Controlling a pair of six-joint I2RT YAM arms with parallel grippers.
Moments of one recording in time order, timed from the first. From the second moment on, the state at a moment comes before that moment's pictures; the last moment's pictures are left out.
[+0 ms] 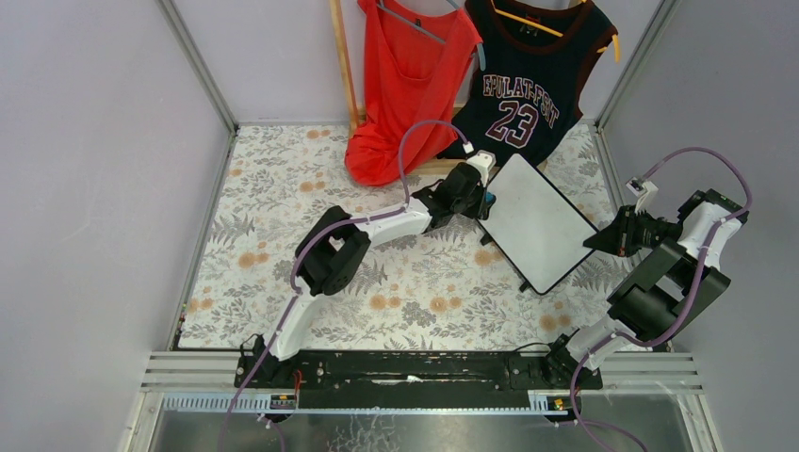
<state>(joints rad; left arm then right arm) -0.82 2.26 1.74 0.00 -0.04 -0.34 -0.80 1.63 1.30 -1.54 -0.99 -1.24</state>
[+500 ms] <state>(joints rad) -0.81 2.05 1.72 -0.15 -0.04 -0.32 -0.79 1.63 1.30 -1.55 -0.97 -1.25</state>
